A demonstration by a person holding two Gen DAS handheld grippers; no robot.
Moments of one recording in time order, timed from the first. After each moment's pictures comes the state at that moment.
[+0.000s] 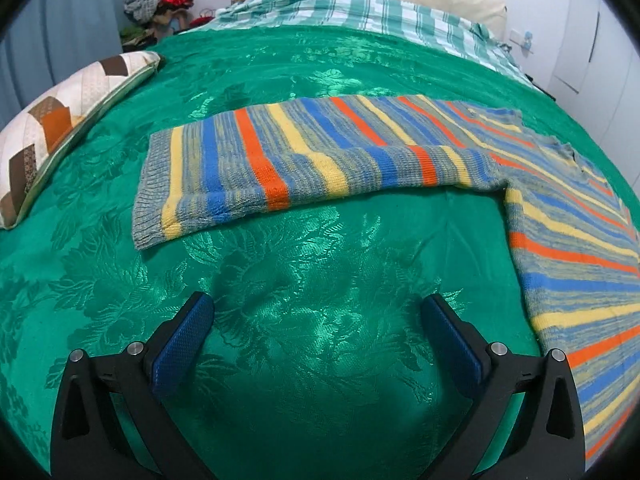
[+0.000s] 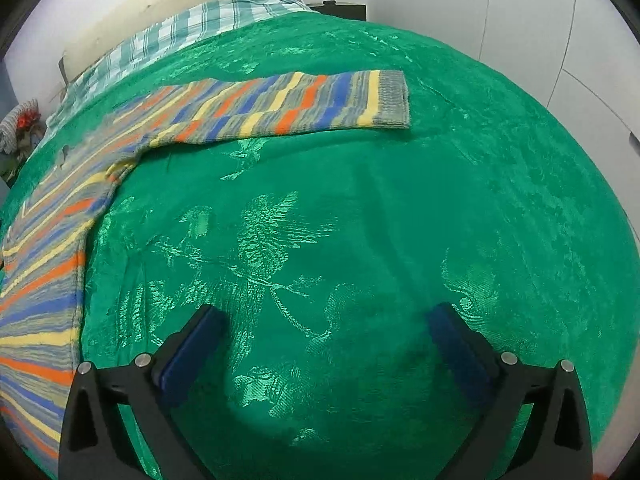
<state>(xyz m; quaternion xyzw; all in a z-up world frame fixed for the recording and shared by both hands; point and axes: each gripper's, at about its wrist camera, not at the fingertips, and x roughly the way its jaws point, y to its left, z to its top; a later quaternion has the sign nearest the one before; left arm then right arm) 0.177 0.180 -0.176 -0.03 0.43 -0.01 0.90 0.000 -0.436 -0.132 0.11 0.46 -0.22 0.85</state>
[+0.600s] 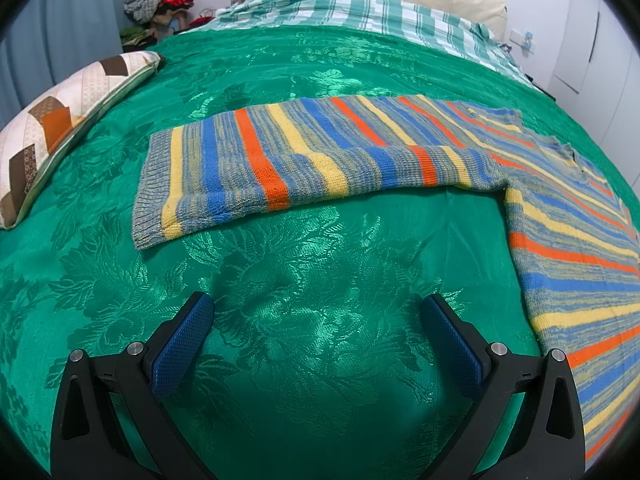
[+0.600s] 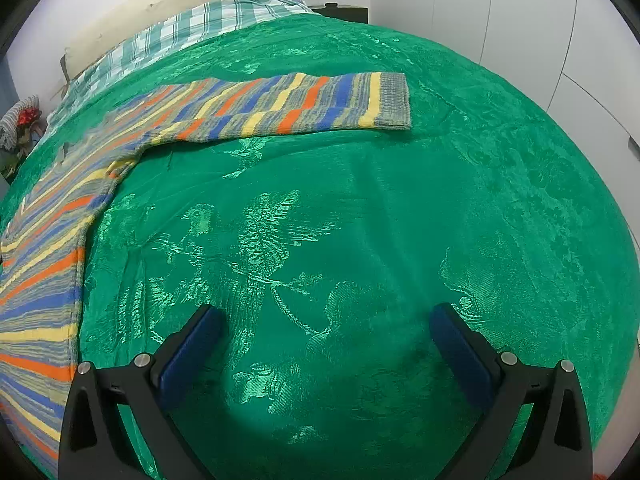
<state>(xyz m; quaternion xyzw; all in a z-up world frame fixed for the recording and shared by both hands) 0.176 0.180 -0.176 -0.03 0.43 -0.01 0.90 -0.003 -0.437 -0.131 0.10 0.46 -0.21 0.86</state>
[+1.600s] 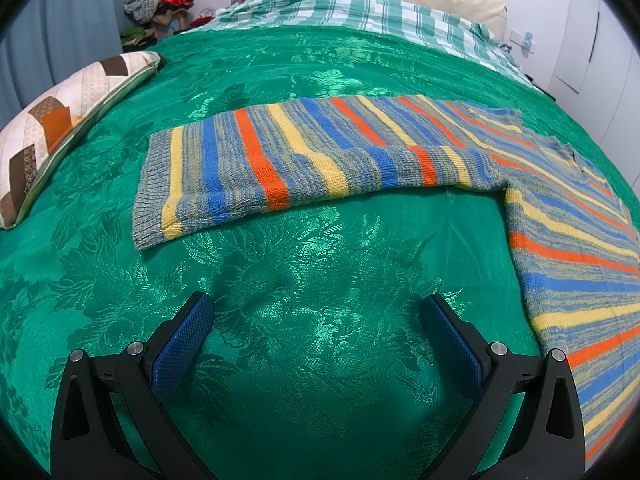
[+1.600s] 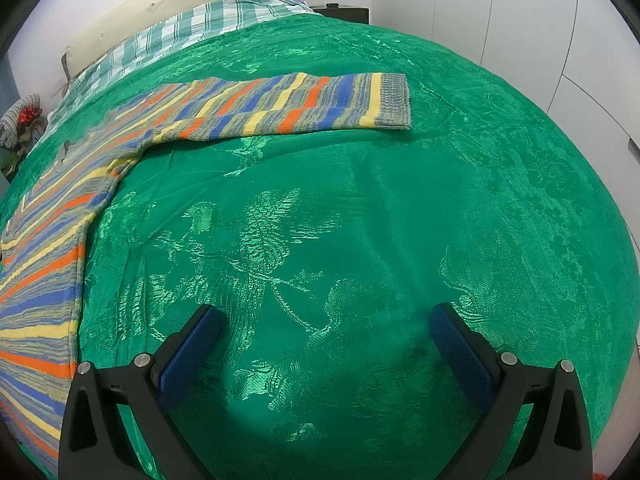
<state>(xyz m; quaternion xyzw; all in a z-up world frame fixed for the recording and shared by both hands) 0.175 0.181 -0.176 -0.03 0.43 -0.01 0.90 -0.003 -0.435 -0.130 0.10 0.46 -0.21 0.86</state>
